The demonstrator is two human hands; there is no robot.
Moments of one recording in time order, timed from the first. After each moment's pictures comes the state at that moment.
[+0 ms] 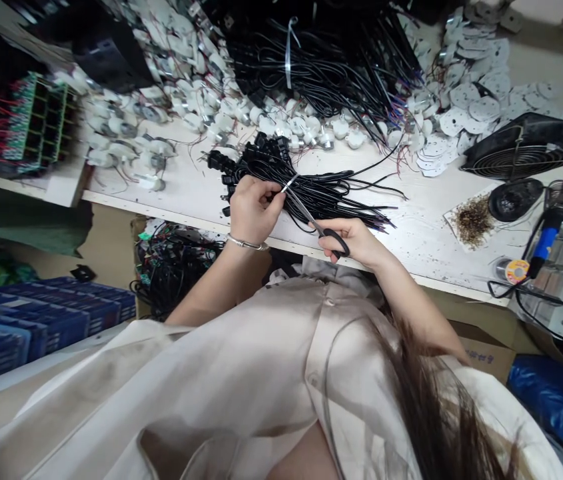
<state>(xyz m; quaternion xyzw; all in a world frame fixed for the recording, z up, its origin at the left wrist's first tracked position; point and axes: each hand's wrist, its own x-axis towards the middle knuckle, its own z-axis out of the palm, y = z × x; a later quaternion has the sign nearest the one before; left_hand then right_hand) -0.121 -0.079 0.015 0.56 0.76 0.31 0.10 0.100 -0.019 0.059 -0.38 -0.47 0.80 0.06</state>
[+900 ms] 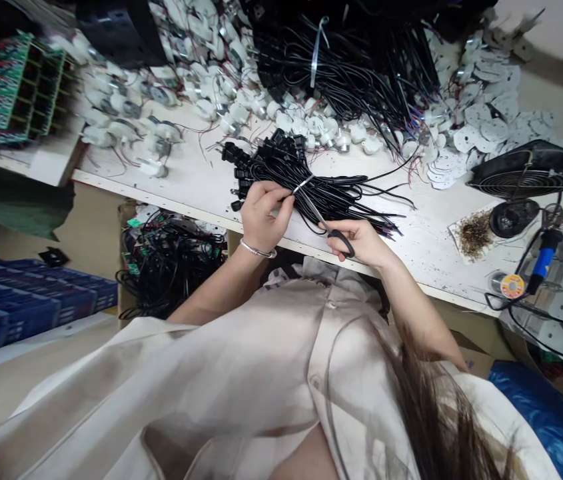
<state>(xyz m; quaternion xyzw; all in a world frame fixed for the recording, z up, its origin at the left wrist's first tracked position) -0.114 -0.093 -0.004 0.58 0.69 0.44 -0.01 0.093 -0.015 0.053 -0.40 -0.51 0.76 0.05</state>
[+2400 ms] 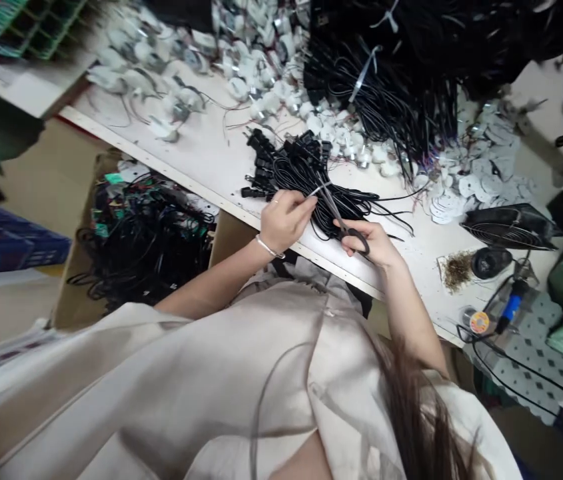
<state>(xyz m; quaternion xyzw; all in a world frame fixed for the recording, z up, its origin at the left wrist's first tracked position) -0.093 -0.094 -0.018 0.59 0.72 0.36 -0.03 0.098 0.028 0.035 -0.37 -0.55 0.75 0.03</state>
